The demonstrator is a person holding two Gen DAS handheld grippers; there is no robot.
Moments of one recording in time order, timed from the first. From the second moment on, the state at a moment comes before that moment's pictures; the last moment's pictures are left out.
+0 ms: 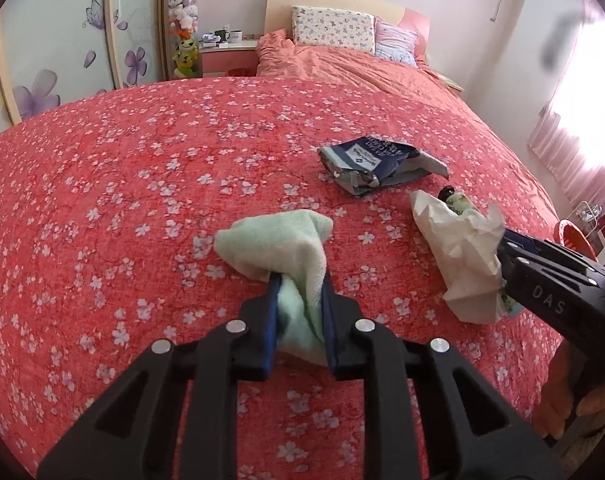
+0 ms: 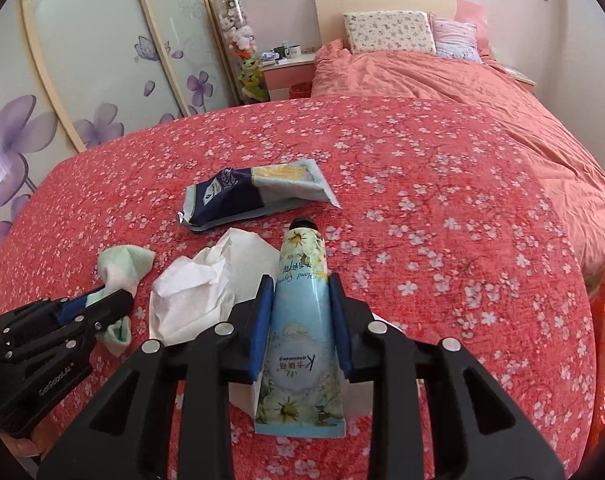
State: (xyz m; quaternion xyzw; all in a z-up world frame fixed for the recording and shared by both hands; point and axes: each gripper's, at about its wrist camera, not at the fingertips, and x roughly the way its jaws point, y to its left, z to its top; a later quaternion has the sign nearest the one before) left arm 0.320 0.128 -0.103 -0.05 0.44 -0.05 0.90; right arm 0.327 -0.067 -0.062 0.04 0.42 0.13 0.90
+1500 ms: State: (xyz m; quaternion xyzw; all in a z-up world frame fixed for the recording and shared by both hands) left arm 0.254 -0.026 0.039 0.01 0.31 -0.17 0.94; right arm 0.210 -0.211 0.043 0.11 0.25 0.04 0.96
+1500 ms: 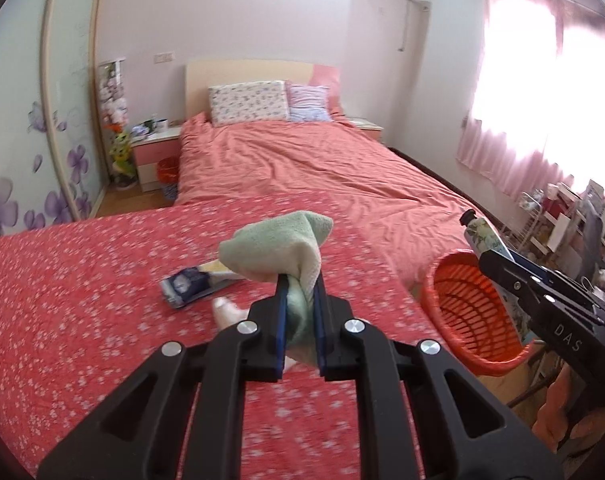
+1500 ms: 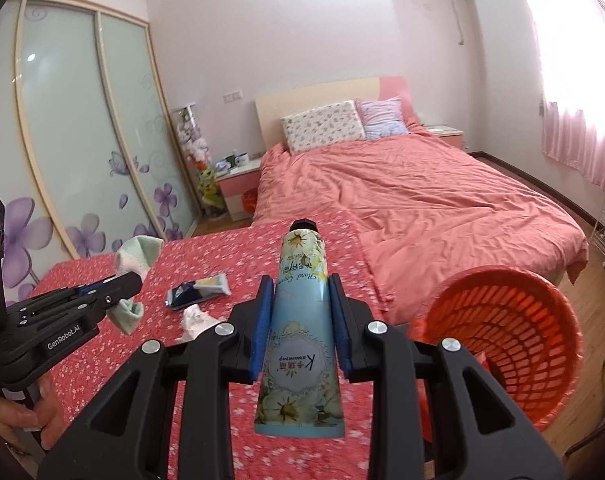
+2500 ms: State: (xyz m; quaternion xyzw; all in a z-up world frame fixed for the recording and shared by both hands) left arm 0.253 -0.252 -0.006 0.05 0.34 -0.34 0.87; right arm 0.186 -0.374 -0.001 0.19 0.24 -0.09 0.95
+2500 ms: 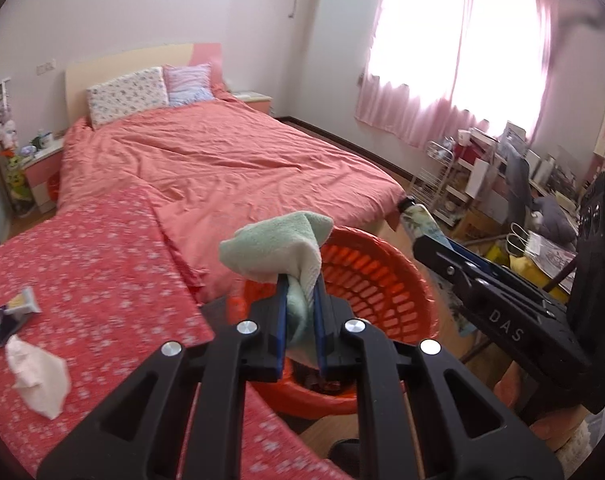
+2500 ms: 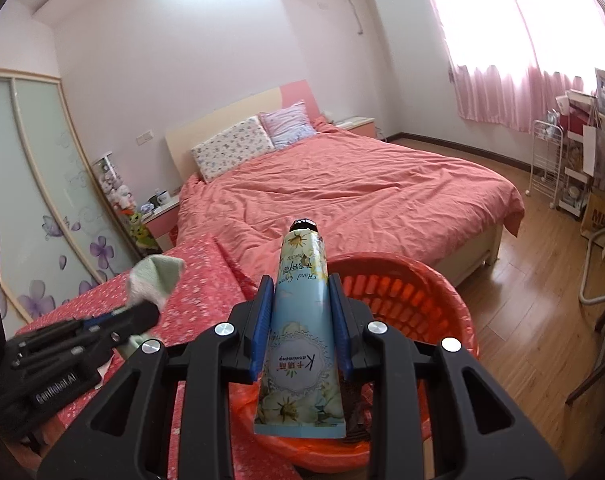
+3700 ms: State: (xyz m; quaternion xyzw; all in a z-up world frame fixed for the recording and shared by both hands) left arm 0.371 -0.008 -0.055 0.06 0.38 -0.03 0.92; right arm 0.221 -0.282 -0.036 0.11 0.32 -0.04 0.94
